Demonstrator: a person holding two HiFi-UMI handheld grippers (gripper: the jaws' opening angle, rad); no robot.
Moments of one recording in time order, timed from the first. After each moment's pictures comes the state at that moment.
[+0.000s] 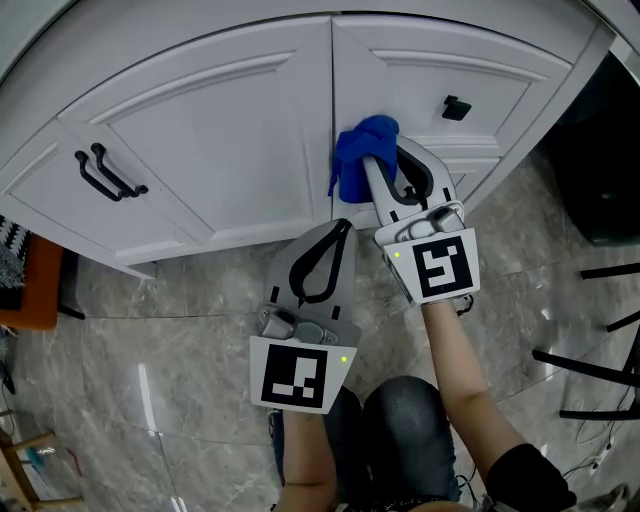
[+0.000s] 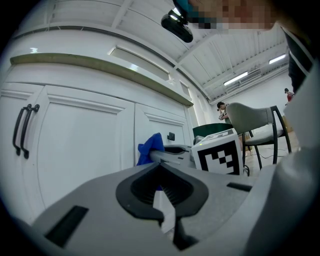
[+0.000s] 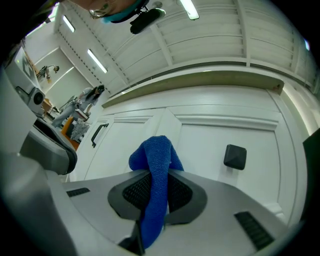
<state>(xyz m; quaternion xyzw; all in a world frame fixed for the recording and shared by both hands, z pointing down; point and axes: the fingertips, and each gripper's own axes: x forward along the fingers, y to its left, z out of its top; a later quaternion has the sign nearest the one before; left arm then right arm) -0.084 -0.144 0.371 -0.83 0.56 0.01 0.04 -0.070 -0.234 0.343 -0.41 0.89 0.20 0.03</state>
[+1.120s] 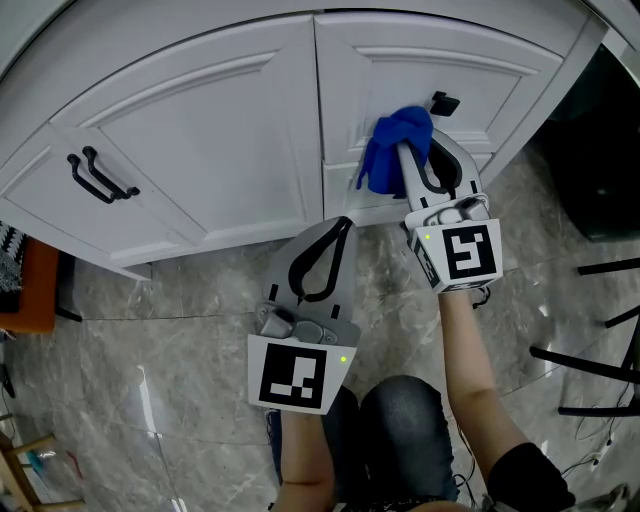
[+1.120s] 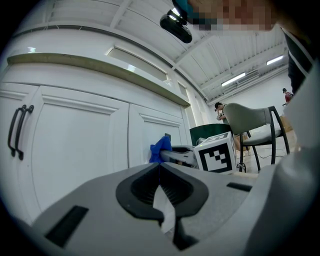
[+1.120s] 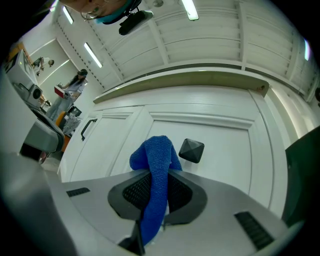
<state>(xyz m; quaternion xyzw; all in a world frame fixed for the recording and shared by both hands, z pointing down) -0.070 -0.144 0.369 -0.84 0.55 0.00 0.05 -0.010 -0.258 0.346 -0.46 0.87 0.20 0.02</state>
